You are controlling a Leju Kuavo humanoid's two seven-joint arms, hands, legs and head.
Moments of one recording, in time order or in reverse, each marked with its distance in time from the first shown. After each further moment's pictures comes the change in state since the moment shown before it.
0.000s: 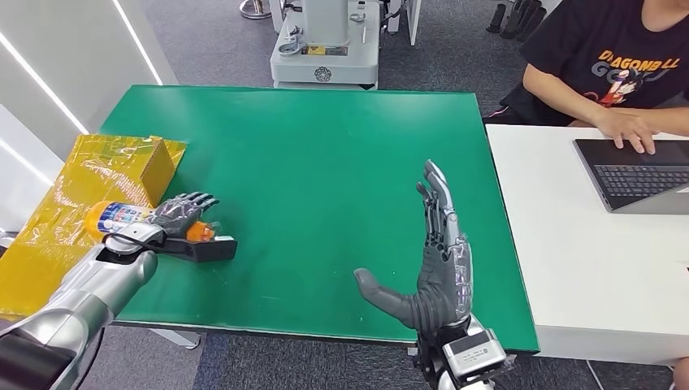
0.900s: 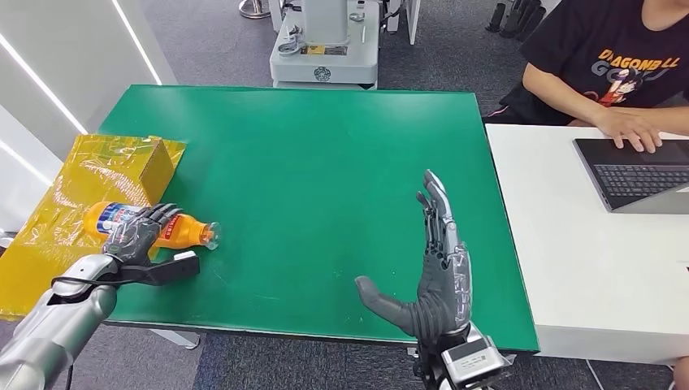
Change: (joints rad) left arm 0.265 0.128 0.252 -0.207 0.099 0.208 -0.161; right arm 0.041 0.000 -0.006 -0.004 0.009 -0.001 -0.011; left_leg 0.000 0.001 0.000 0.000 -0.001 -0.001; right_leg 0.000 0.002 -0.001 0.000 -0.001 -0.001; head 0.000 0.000
